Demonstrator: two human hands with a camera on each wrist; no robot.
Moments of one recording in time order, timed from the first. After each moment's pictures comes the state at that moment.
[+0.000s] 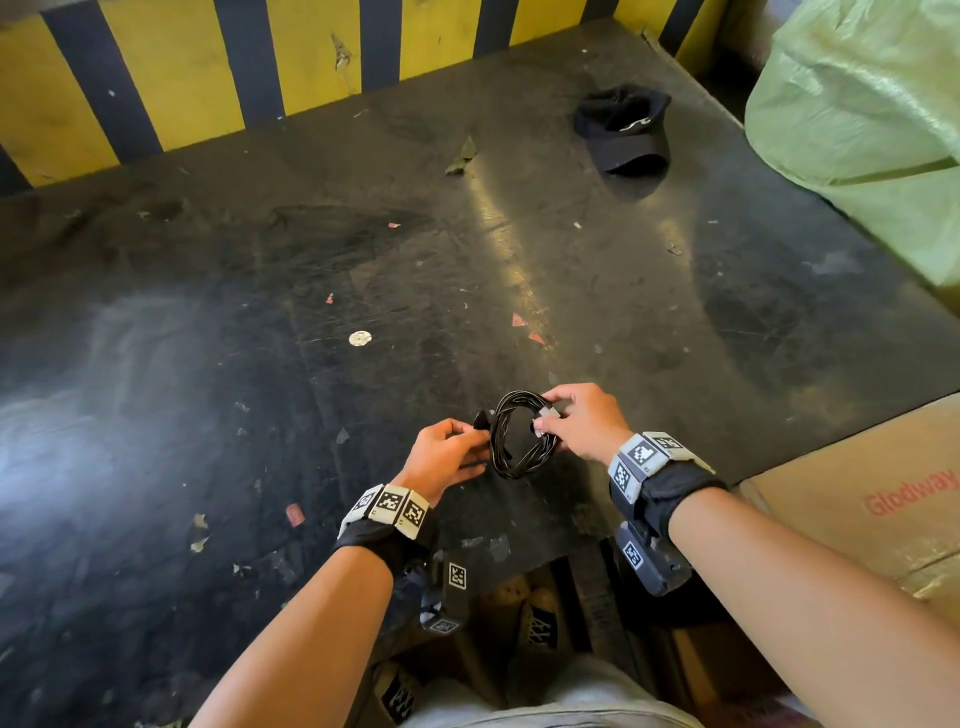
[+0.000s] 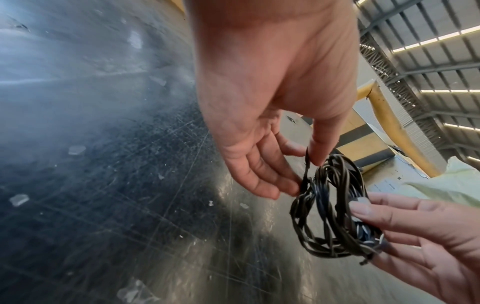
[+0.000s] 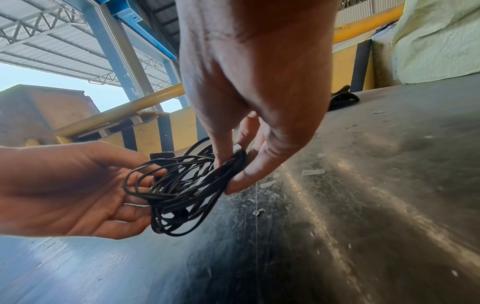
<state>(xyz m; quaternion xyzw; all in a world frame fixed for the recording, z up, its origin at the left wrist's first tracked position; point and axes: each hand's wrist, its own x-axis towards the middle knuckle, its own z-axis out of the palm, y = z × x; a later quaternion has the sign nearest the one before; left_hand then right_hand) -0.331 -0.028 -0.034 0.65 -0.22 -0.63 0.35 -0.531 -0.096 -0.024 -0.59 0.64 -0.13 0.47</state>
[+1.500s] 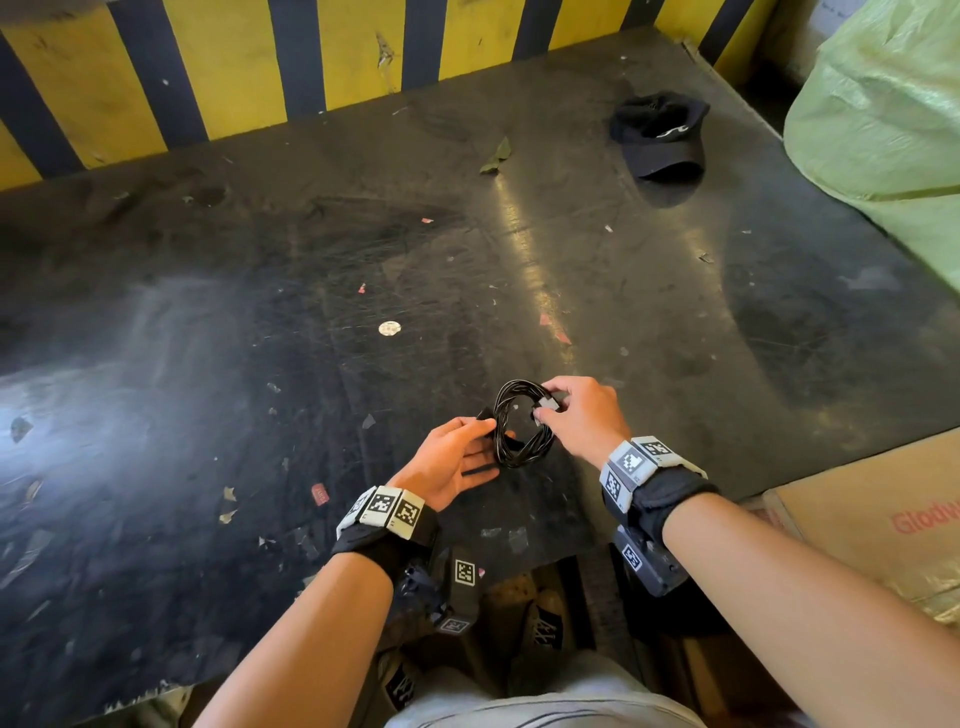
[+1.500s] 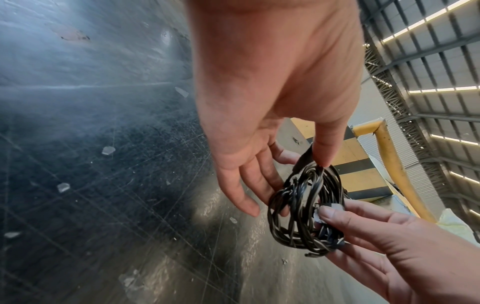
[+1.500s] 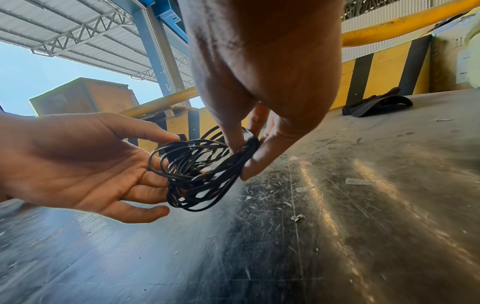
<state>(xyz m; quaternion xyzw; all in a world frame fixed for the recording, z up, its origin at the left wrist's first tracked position) -0.312 -0.008 -0.018 0.59 -0.16 -0.70 0.37 -0.499 -0.089 -0.026 -0.67 0.62 -0.16 0.38</state>
